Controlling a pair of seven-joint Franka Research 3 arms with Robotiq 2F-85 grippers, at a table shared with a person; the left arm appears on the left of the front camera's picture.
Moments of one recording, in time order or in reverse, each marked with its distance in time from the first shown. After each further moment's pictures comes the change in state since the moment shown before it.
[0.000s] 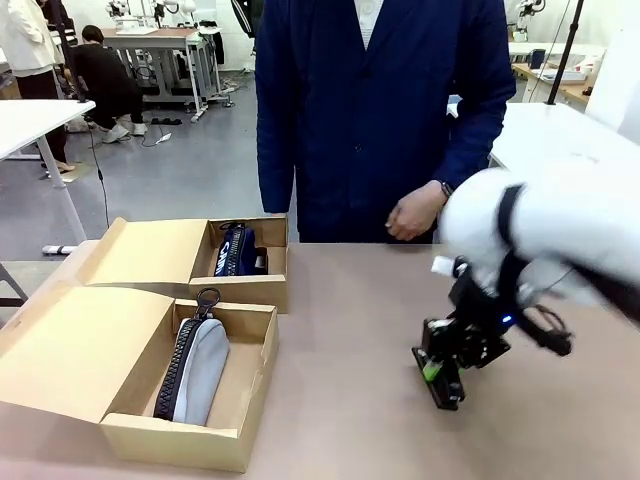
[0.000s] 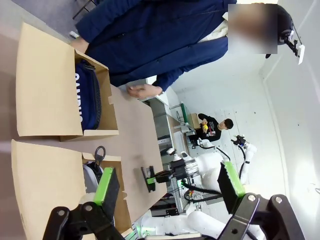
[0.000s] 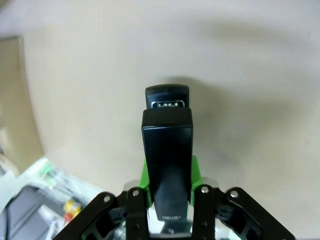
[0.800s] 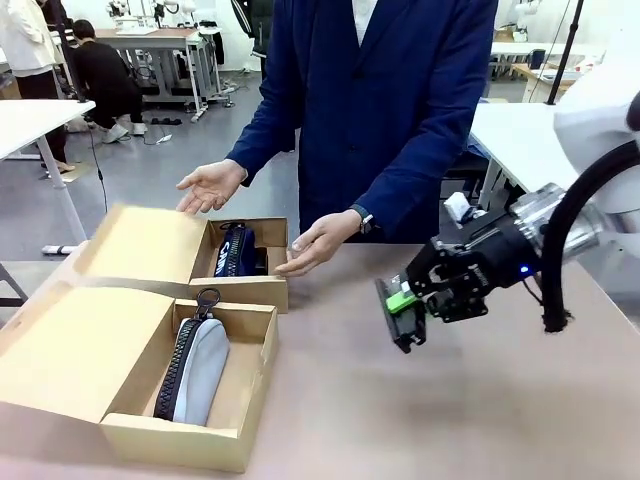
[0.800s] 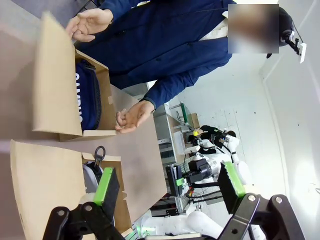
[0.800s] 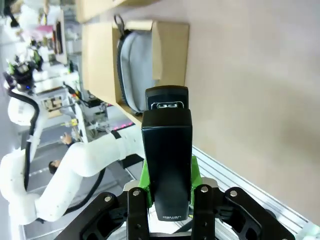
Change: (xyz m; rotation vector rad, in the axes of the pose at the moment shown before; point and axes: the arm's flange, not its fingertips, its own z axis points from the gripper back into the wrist) left arm 0.000 0.000 0.000 0.000 0.000 0.000; right arm -0.022 0.050 0.064 0.515 -0.043 0.000
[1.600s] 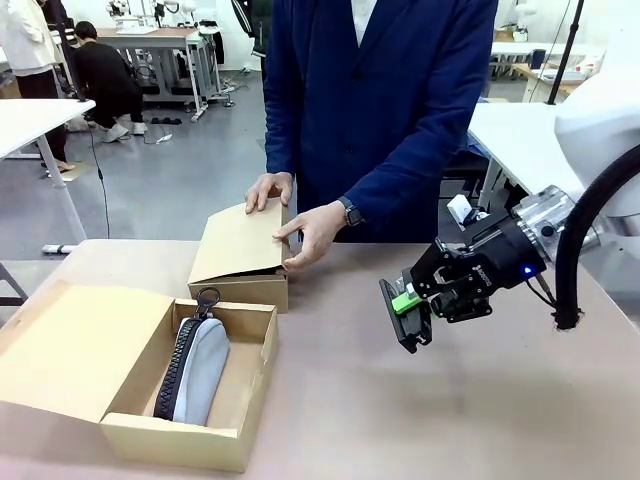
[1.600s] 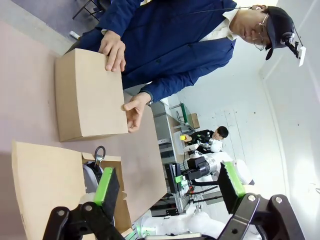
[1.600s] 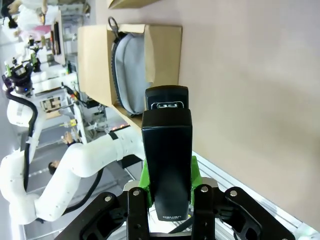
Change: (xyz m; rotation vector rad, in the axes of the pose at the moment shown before) left arm 0.000 0.000 0.000 0.000 0.000 0.000; right arm 0.009 -0.015 0.013 0.003 -0.005 -0.009
